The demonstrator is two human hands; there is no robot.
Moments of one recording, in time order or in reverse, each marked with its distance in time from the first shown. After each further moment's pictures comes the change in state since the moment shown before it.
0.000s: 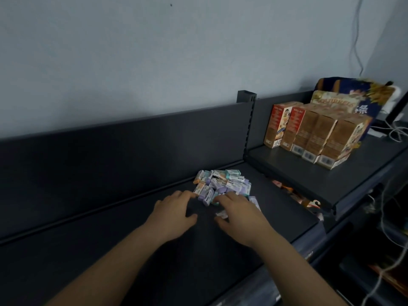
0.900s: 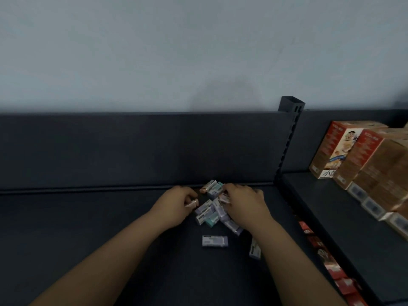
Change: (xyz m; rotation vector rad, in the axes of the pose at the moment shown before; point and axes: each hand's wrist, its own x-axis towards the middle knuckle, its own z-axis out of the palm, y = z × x) left_hand 0.064 0.021 0.020 -0.169 0.161 -0.398; right_hand 0.121 0.080 0.001 -0.009 -0.038 -0.221
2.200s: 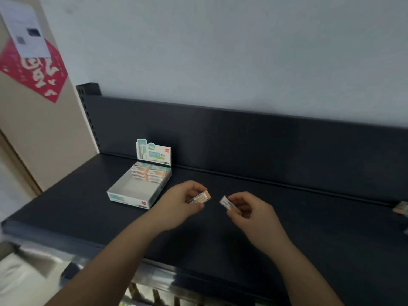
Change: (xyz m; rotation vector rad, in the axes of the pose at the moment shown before) left_hand -0.265 -0.346 -0.242 -0.443 0.245 -0.109; right_hand -0.048 -0.465 0.057 0.898 -0.046 -0.224
